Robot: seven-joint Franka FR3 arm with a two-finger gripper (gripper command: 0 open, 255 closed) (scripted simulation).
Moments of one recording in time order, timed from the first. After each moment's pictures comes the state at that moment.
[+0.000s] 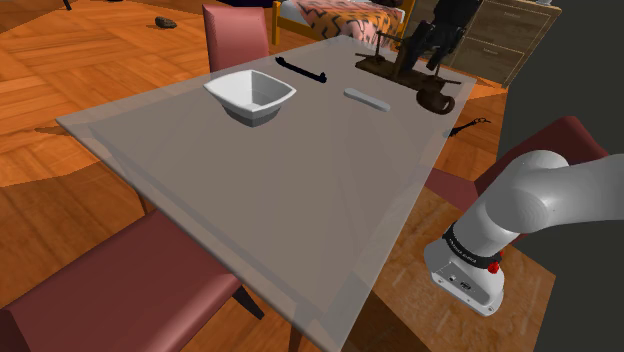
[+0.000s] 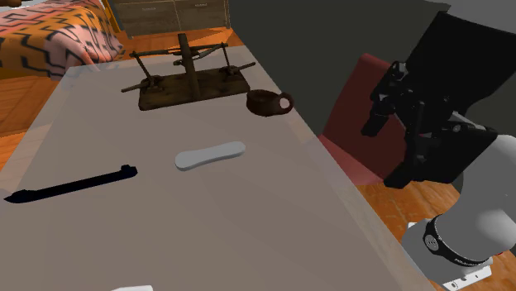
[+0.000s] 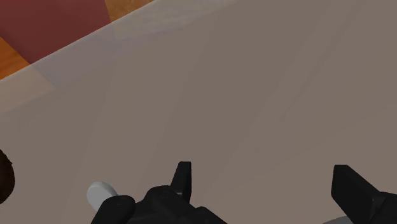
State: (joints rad) arm -0.01 -0.82 -0.04 -2.38 -0.01 1.72 0.13
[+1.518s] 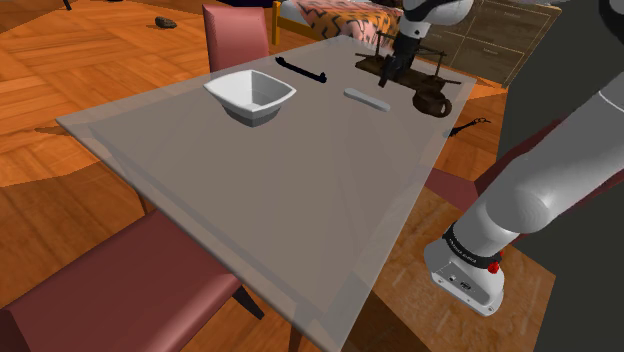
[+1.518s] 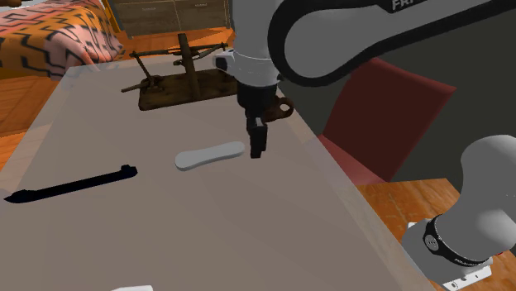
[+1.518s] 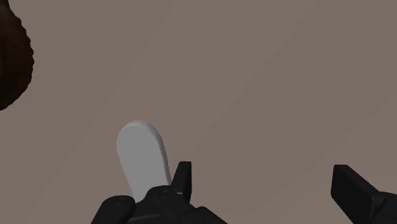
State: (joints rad) arm 0.00 -0.12 -0.39 -2.10 0.01 2.05 -0.43
